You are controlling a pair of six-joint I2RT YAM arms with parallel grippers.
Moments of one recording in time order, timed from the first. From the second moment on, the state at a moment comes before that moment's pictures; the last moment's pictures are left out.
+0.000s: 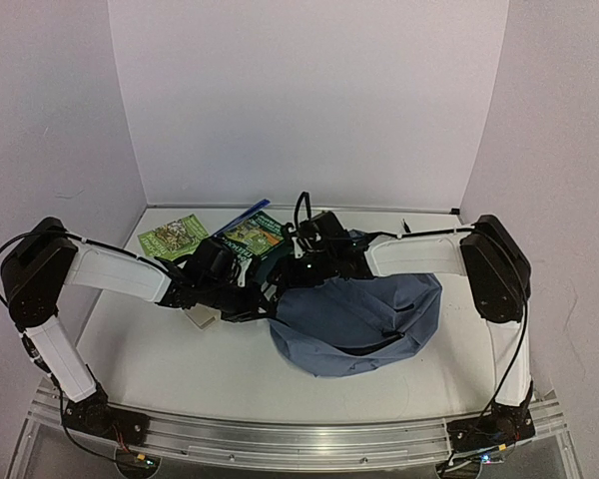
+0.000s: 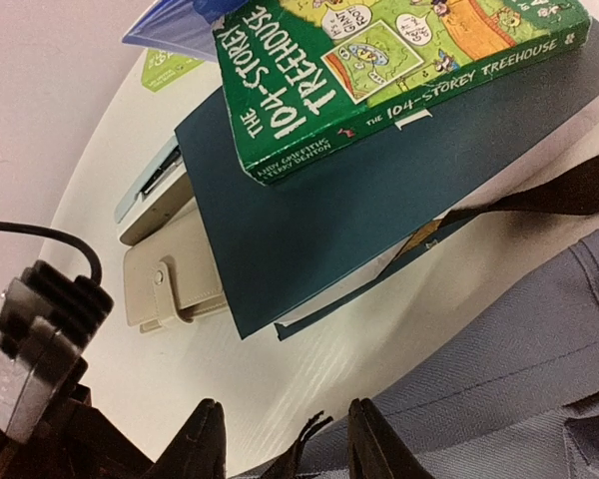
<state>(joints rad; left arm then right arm) -0.78 1.69 0.87 0.07 0.41 -0.76 0.84 2.12 1.53 -0.11 -0.21 0.51</state>
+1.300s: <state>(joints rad) -0.78 1.66 0.91 -0.02 0.31 -0.79 0.76 2.04 1.44 -0.10 0.30 0.64</state>
